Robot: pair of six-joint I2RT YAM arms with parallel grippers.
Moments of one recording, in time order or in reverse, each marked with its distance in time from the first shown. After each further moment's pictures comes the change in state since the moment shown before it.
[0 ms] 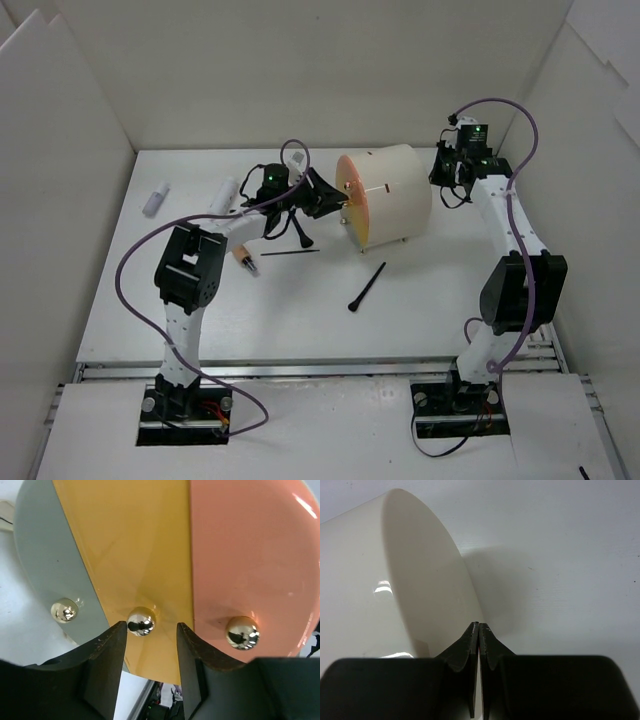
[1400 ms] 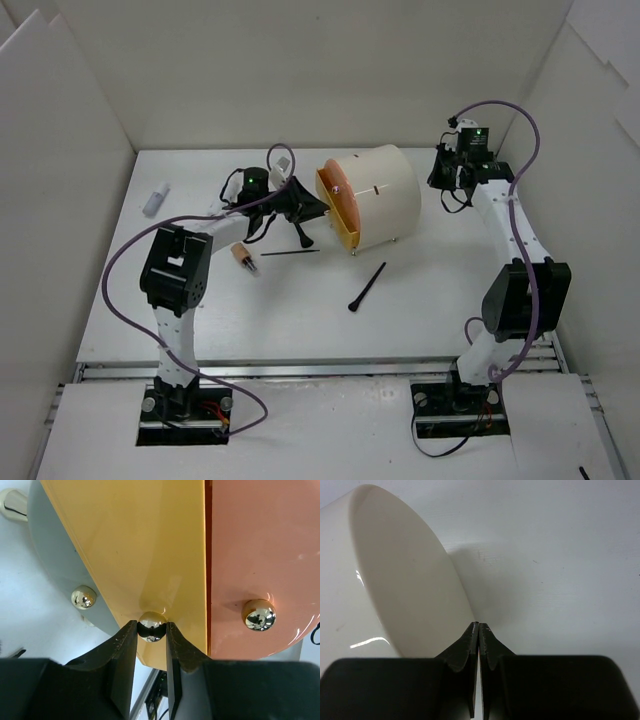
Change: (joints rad) left arm 0.097 -0.053 -0.118 -0.004 0.146 0.091; right arm 0.001 -0.051 -0.047 0.000 -0.008 0.004
